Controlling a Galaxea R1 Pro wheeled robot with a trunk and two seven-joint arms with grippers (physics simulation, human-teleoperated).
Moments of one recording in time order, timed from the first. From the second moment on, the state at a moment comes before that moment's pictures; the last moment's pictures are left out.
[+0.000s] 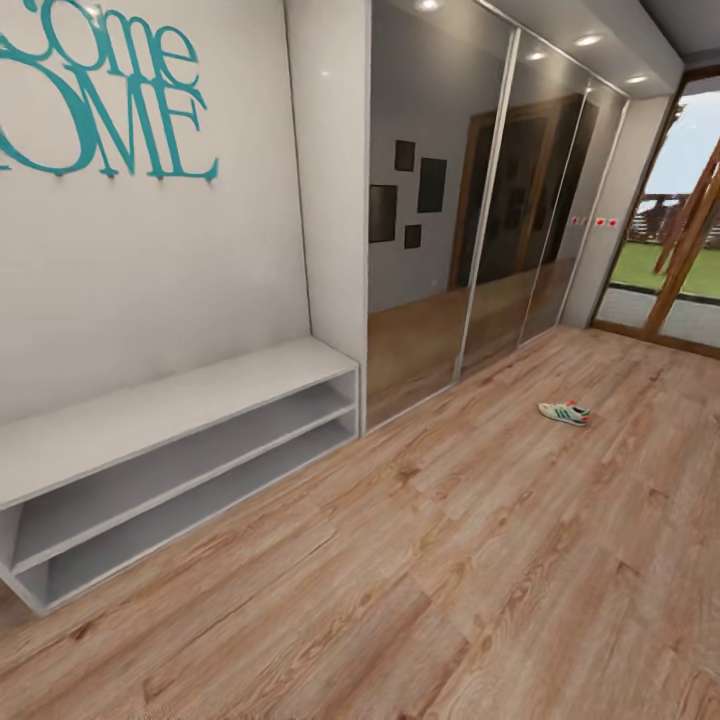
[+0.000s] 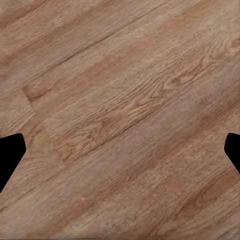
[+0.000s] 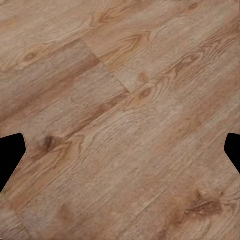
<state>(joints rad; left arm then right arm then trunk) -0.17 0.06 0.07 -0.30 0.03 -0.37 0.00 -0.08 -0.08 0.00 -0.51 0.00 -0.35 -0.01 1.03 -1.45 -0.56</state>
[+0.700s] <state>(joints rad) -0.17 0.06 0.07 -0.30 0.03 -0.37 0.00 -0.08 -0.08 0.00 -0.51 0.00 -0.35 -0.01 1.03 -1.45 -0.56</state>
